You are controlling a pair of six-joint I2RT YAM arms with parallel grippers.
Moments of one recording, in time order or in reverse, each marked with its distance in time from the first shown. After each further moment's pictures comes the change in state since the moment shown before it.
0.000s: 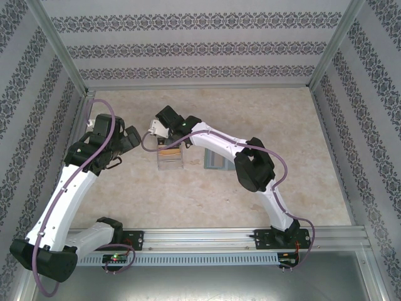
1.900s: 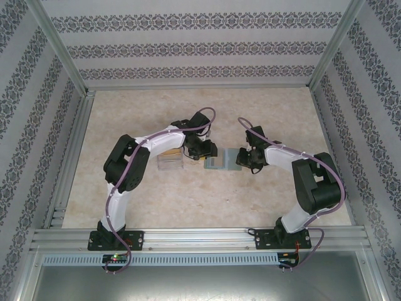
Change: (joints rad) left arm -0.377 1.053 0.367 0.385 0.599 0.007; right arm -0.555 -0.598 -1.123 0.275 -0.347 1.083
